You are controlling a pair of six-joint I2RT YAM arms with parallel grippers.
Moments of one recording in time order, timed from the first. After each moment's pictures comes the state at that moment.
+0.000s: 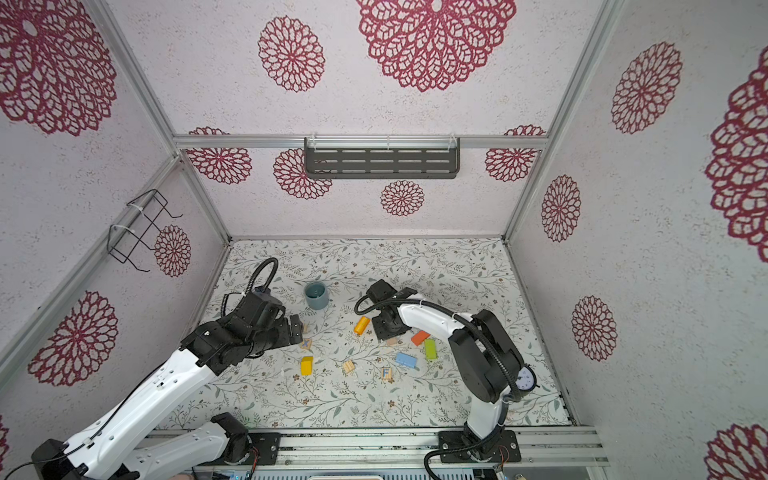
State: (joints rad) left arm -0.58 1.05 0.99 -0.93 -0.24 -0.69; right arm 0.68 1.78 1.23 -0.74 0.06 0.34
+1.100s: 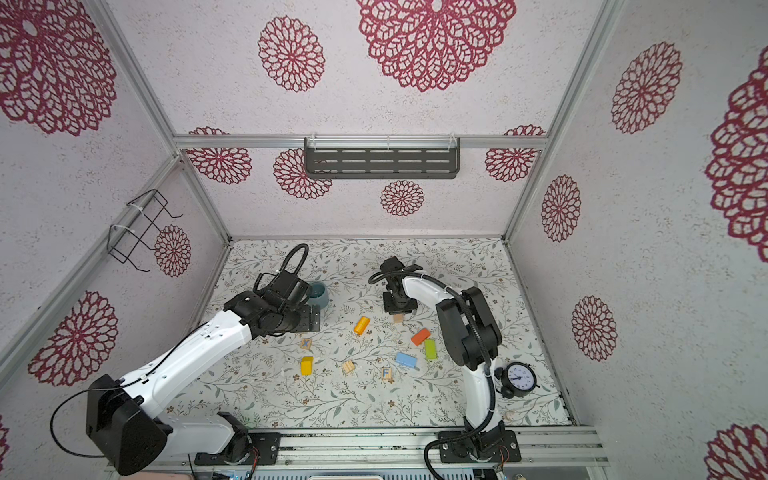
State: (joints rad) left arm -0.58 1.36 1.15 -0.92 -0.21 -0.58; right arm 0.52 2.03 1.51 -0.78 0.06 0.37
